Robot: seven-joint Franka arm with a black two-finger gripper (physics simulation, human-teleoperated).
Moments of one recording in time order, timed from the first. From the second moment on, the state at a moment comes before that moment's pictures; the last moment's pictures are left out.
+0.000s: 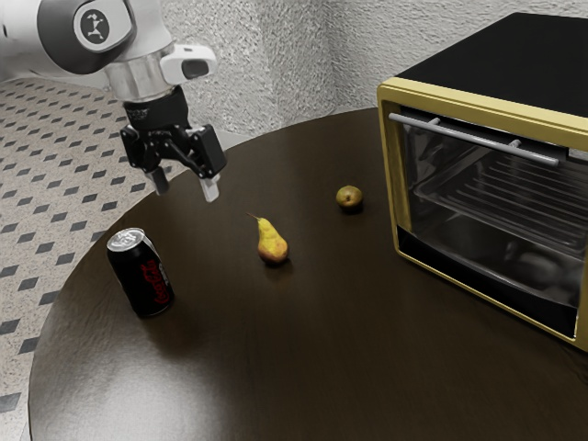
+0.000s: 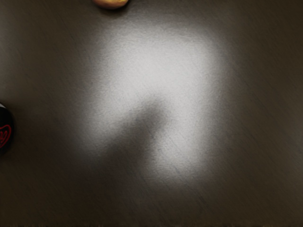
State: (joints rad) arm 0.06 0.13 0.12 -1.24 -0.04 1.34 -0.01
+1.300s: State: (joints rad) arm 0.04 0.19 -0.37 -1.10 0.01 1.72 1.45
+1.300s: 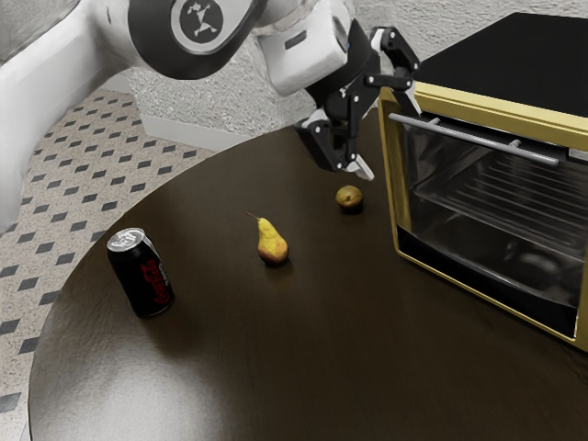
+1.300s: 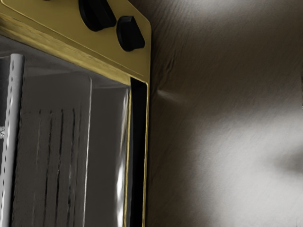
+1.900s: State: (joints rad) arm 0.01 0.43 -0.39 -0.94 0.00 1.82 1.62
